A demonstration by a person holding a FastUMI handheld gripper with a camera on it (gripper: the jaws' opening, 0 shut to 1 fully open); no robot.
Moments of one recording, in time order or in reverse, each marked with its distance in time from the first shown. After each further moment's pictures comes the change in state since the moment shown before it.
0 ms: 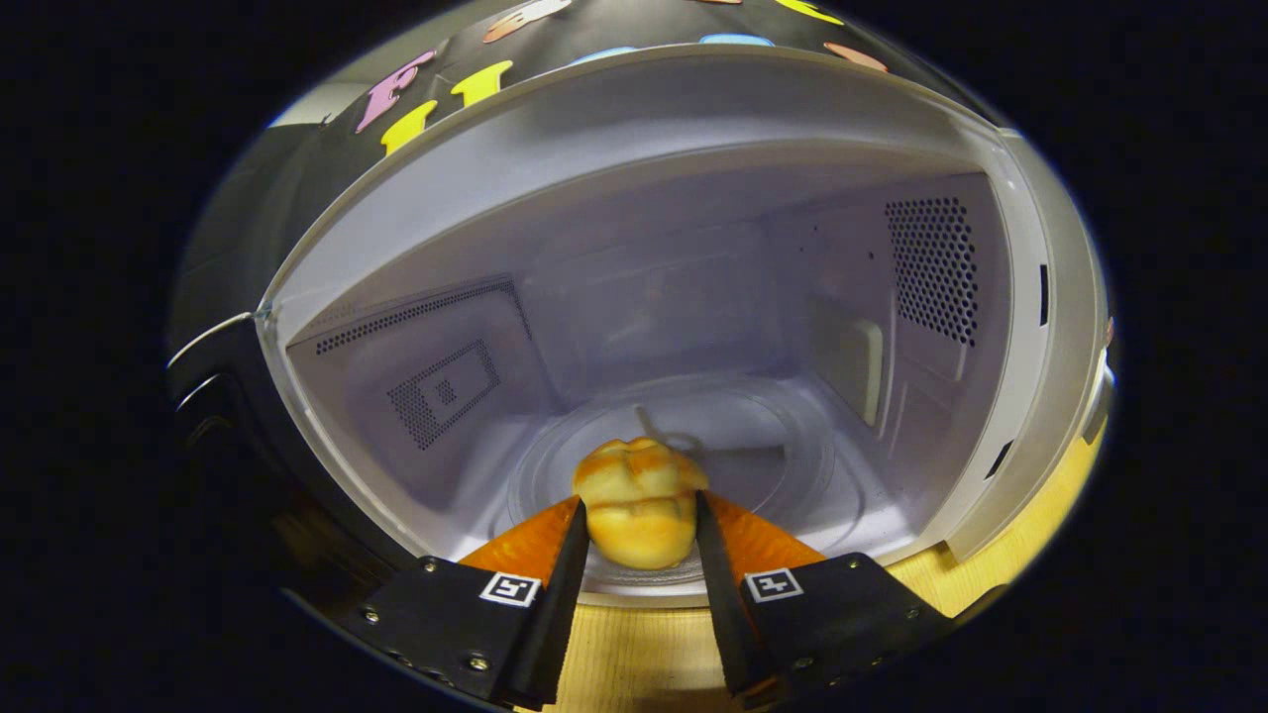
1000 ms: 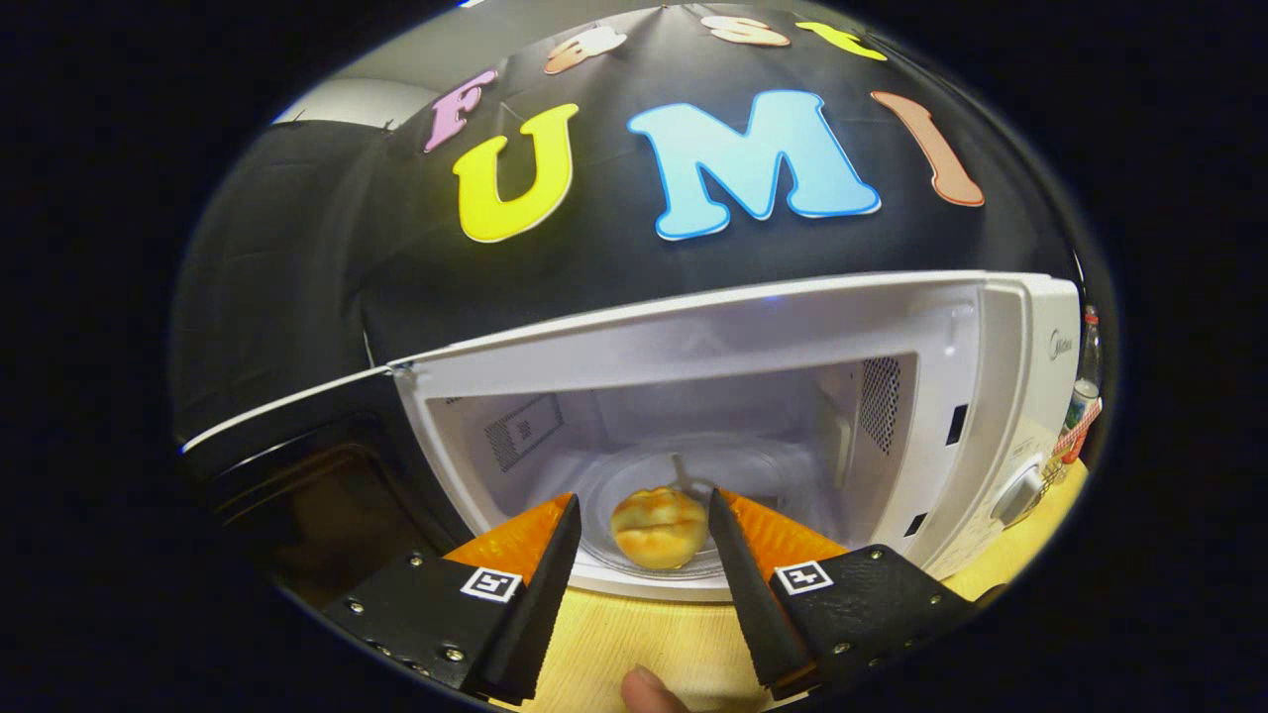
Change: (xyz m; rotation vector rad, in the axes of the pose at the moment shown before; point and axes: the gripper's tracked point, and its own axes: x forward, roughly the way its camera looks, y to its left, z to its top) arm -0.084 0.016 0.050 -0.093 -0.122 0.157
